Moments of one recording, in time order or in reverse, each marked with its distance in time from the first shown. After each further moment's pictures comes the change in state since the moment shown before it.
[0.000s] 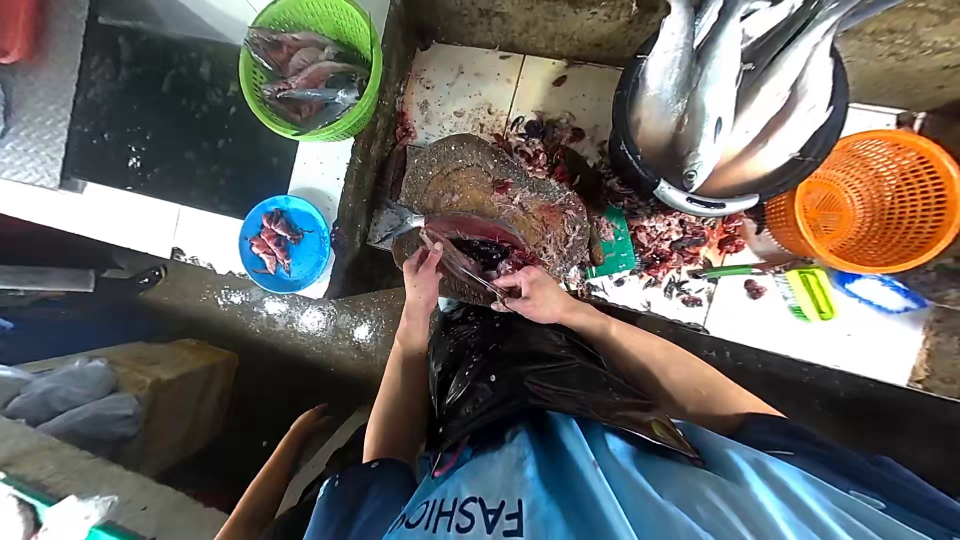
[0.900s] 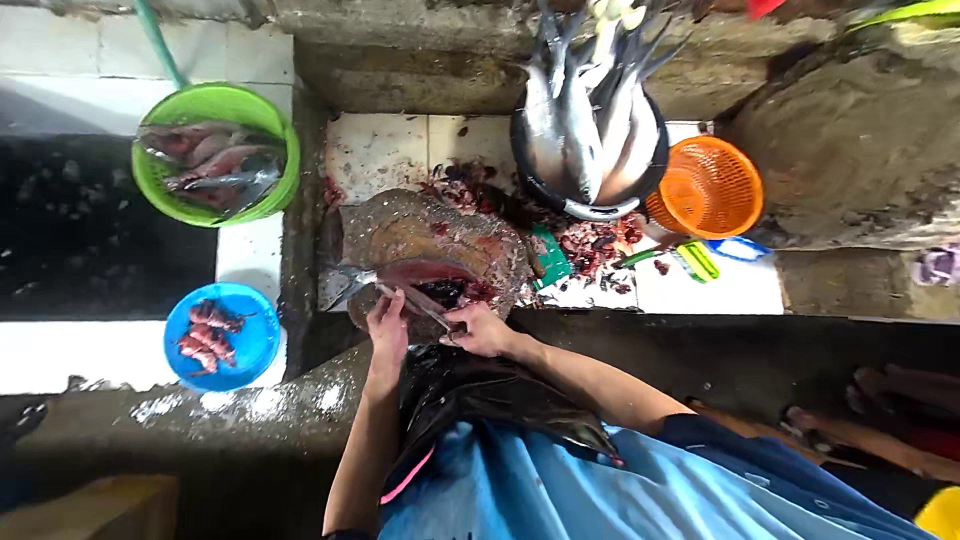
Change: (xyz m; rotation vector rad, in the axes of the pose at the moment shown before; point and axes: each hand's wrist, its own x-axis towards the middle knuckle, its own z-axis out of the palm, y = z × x) left_hand 0.240 -0.156 -0.011 -0.438 -0.153 0.421; right_hand 0.017 -0.017 0.032 -0.065 0.211 0.001
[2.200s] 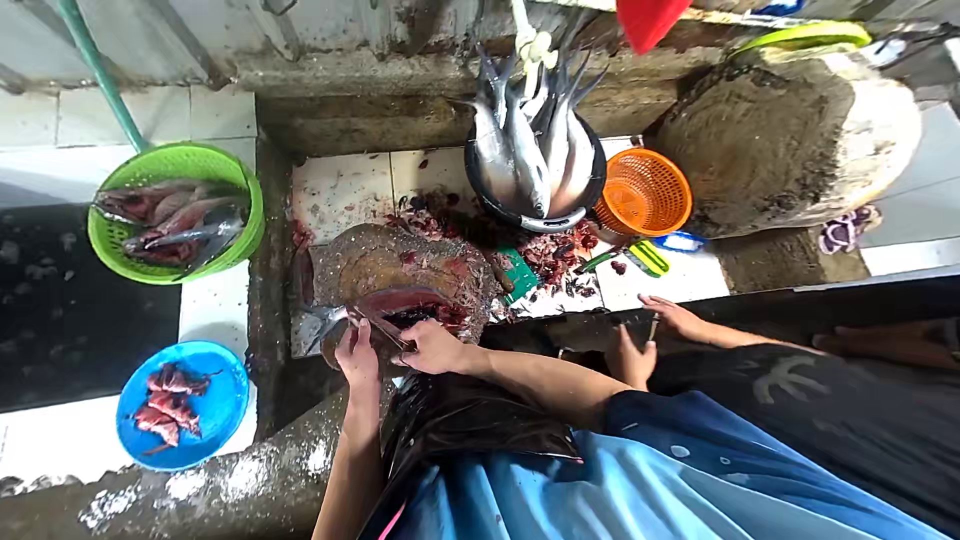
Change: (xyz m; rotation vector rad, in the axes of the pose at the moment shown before) left_hand 0.014 -0.003 0.003 0.337 0.115 0.196; right_hand 0.029 -0.027 0.005 -0.049 0.017 0.071
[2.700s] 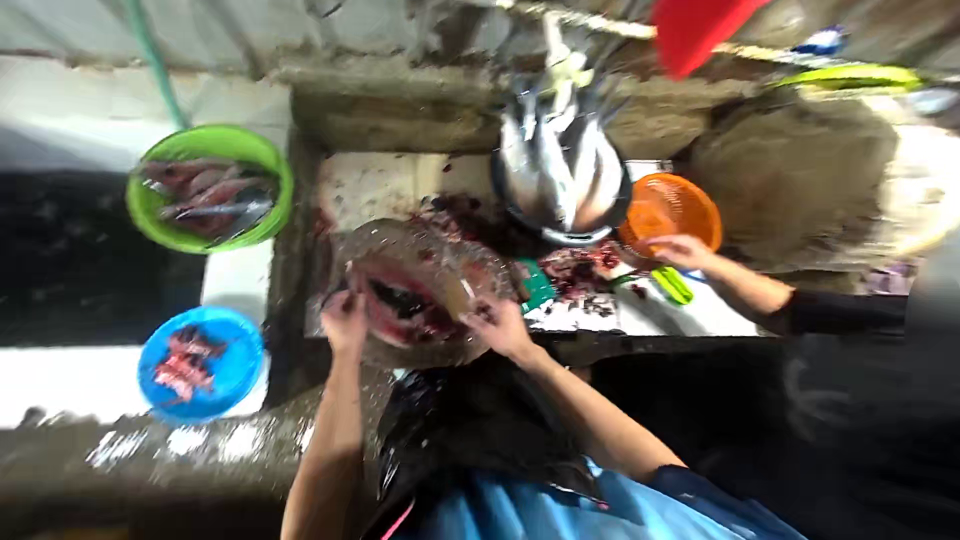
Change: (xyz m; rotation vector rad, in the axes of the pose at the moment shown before) left_hand 0.039 0.042 -0.031 0.480 -0.038 0.199; right_hand -0.046 0.062 -0.045 0.170 0.534 0.107
